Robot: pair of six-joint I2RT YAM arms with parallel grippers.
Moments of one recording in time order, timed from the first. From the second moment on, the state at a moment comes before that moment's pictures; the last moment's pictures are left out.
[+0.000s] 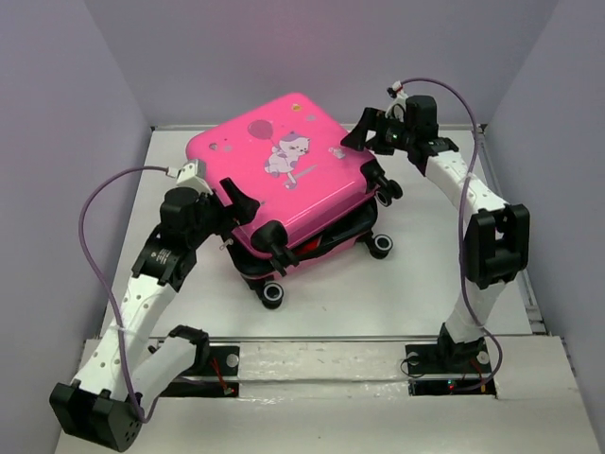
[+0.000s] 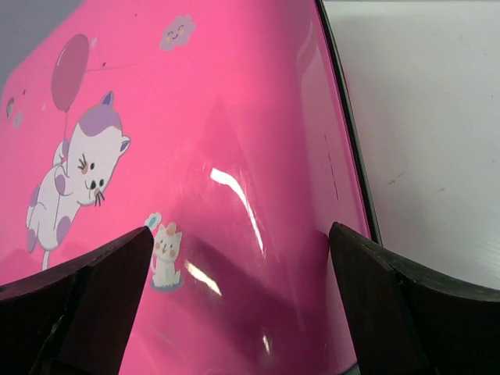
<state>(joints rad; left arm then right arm) -0.28 0.86 0.82 -0.35 0.09 -0.62 0.23 1.86 1.62 -0.17 -0.53 0.43</state>
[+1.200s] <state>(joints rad) 0.10 2.32 2.45 -0.40 0.10 -0.52 0.56 1.19 0.71 -0.23 -0.17 0.46</state>
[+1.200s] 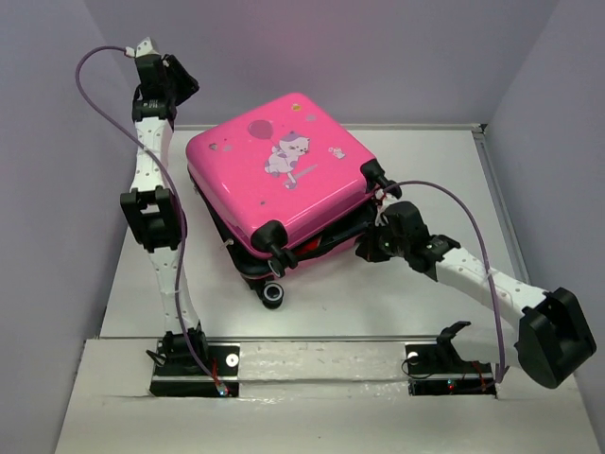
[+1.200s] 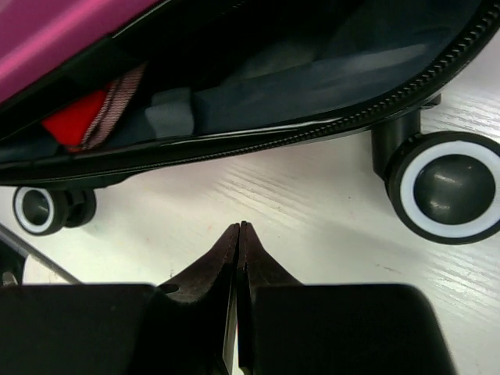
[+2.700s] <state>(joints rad) 0.07 1.19 0.73 0.06 0.06 -0.57 0.24 2.15 1.79 -0.34 -0.29 0.46</state>
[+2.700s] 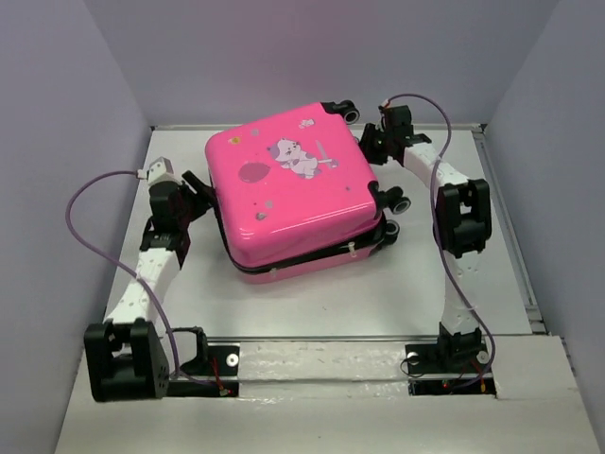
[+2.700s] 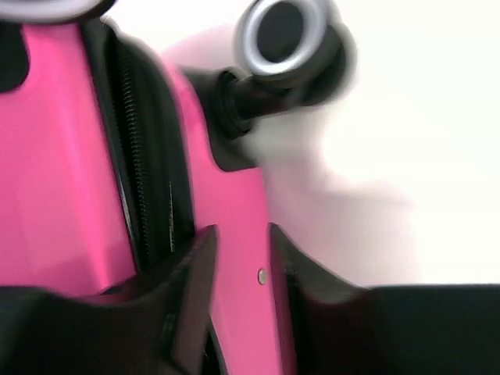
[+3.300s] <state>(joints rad) -0.23 0.75 0.75 -0.23 0.09 -0.61 0.20 1.92 1.97 -0.37 -0.59 0.48</state>
